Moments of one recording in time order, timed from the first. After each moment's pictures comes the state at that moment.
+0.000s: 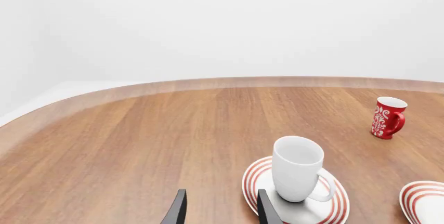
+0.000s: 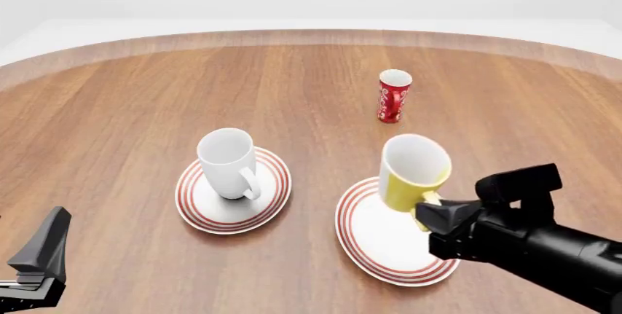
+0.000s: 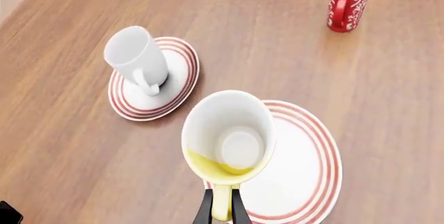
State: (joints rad) left arm 0.00 0.00 0.00 0.00 0.00; right arm 0.58 0.88 -0.37 0.12 0.29
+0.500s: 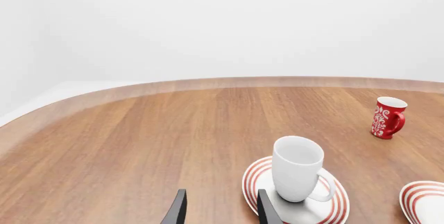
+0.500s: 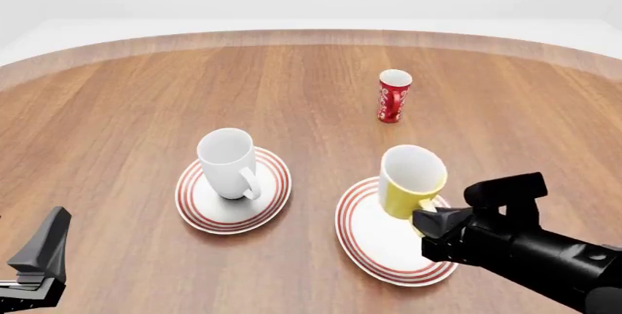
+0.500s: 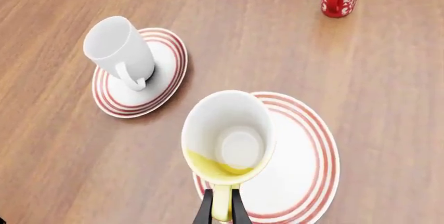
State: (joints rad) left arm 0.00 0.00 0.00 0.00 0.00; right arm 0.56 0.96 -0.33 0.04 0.30
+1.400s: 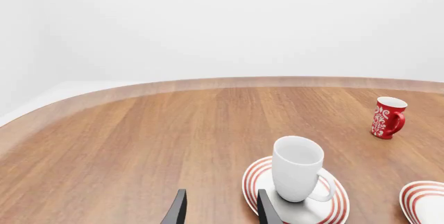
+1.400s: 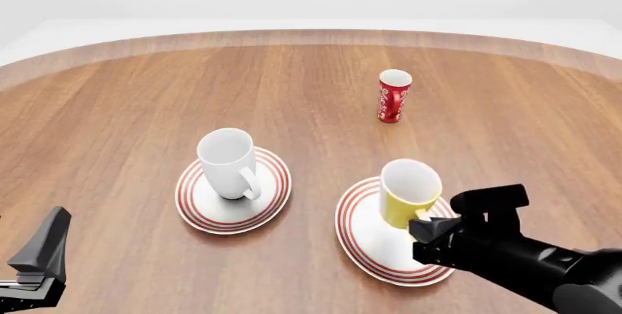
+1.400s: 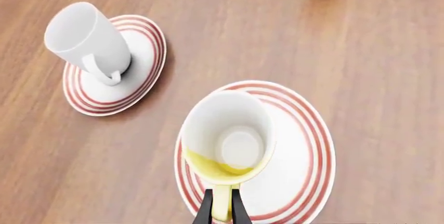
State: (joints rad) left arm 0.00 0.00 0.00 0.00 0.00; right arm 0.52 1.12 -0.28 -0.12 0.30
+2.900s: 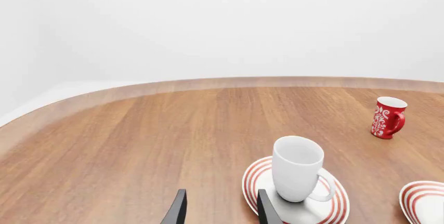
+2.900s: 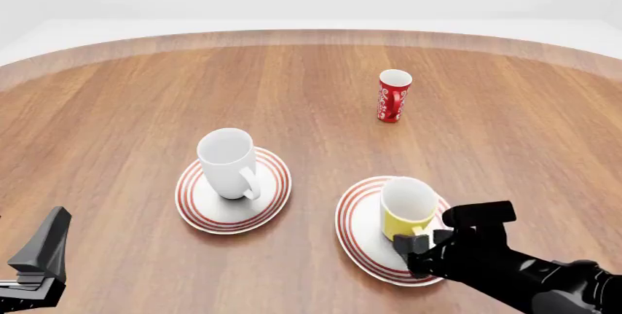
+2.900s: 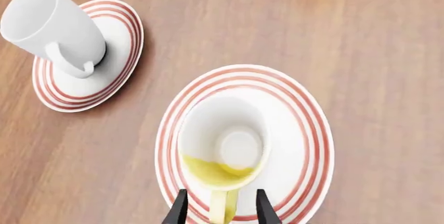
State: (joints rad) left arm 0.00 0.00 0.00 0.00 0.00; right arm 0.50 1.30 -0.21 -0.32 0.33
